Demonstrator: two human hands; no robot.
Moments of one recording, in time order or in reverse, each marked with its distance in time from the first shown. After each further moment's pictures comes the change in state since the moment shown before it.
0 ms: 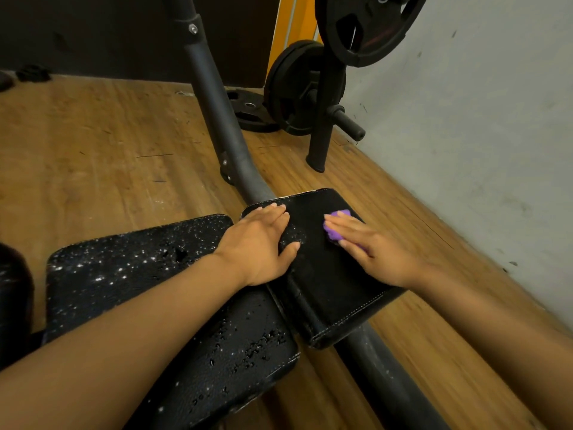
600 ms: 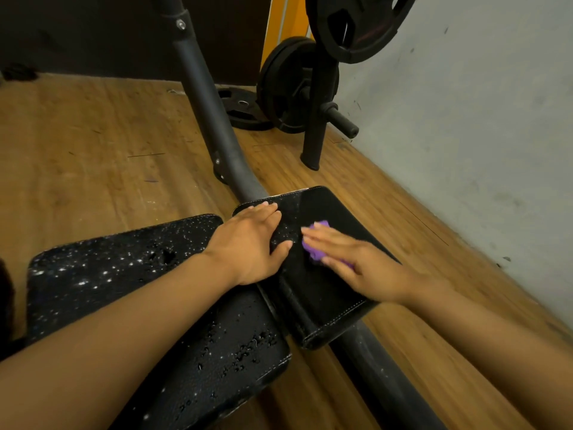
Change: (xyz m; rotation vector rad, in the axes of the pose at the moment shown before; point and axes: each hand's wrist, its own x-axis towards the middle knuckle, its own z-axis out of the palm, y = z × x) left_hand 0.003 0.000 0.002 -0.006 0.023 -0.017; right_hand -0.009 -0.022 0.006 0.066 -0.077 -0.114
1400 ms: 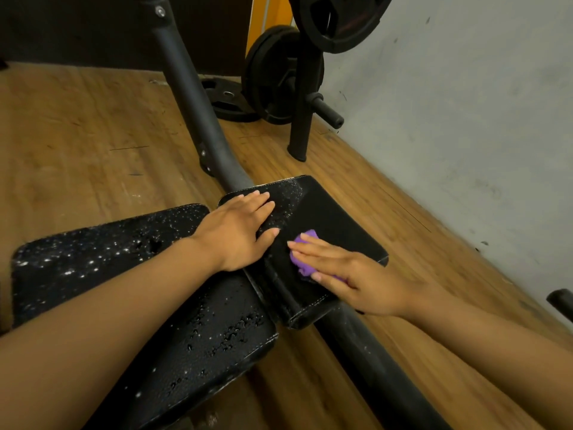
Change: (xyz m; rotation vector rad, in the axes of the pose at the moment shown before) left_hand 0.006 -0.005 0.004 0.056 -0.093 0.091; right_hand -0.036 -0.025 0.009 0.048 -0.056 -0.042
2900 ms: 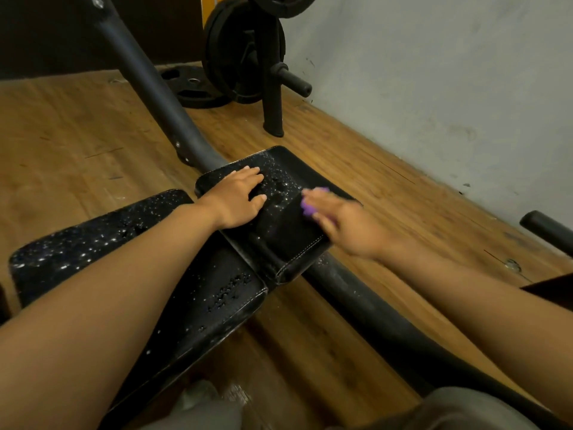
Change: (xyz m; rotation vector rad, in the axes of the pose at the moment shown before) left_hand 0.024 0.019 -0.003 -0.218 -0.135 -0.037; right_hand -0.016 0.008 0.009 -0.076 0.320 0.406
